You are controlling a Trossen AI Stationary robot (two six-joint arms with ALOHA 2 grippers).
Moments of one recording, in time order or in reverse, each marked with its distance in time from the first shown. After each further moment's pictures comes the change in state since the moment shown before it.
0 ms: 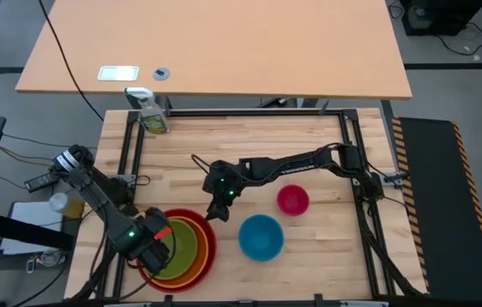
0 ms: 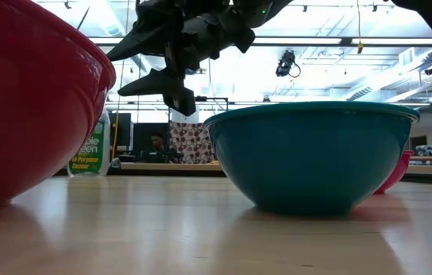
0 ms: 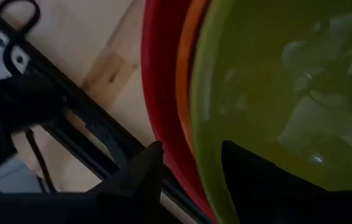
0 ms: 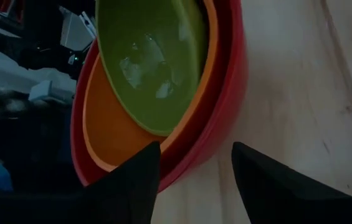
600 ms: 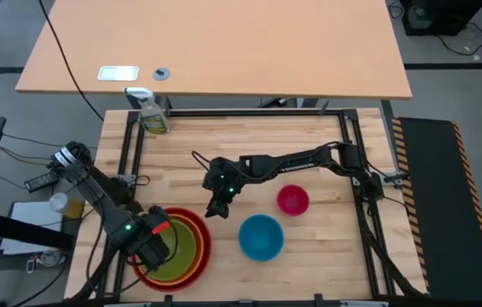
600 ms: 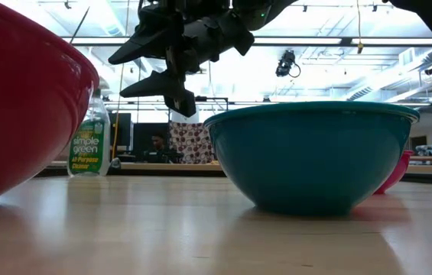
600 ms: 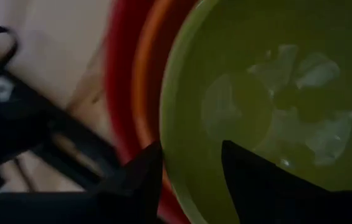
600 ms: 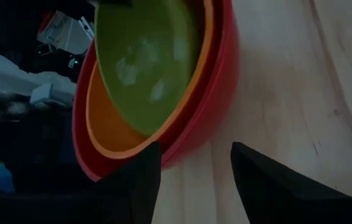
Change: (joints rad) left arm 0.011 -0.046 0.001 0.053 -0.034 0.097; right arm -0.017 0.000 0.000 0.002 -0.014 -0.004
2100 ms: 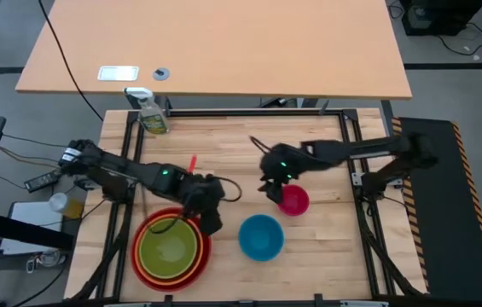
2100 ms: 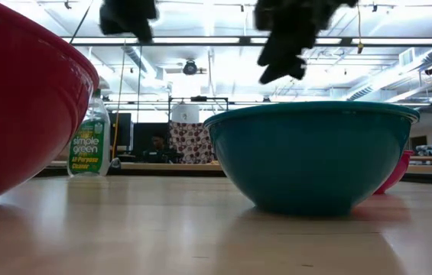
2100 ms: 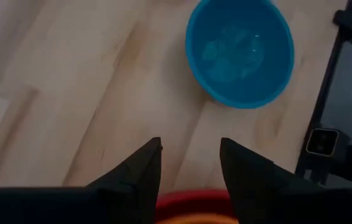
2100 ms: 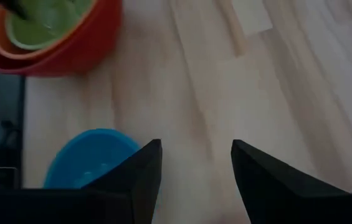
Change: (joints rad) left arm 0.543 0.054 0.163 0.507 0.003 0.740; right arm -0.016 -0.686 -0.566 -0.276 0.426 -0.188
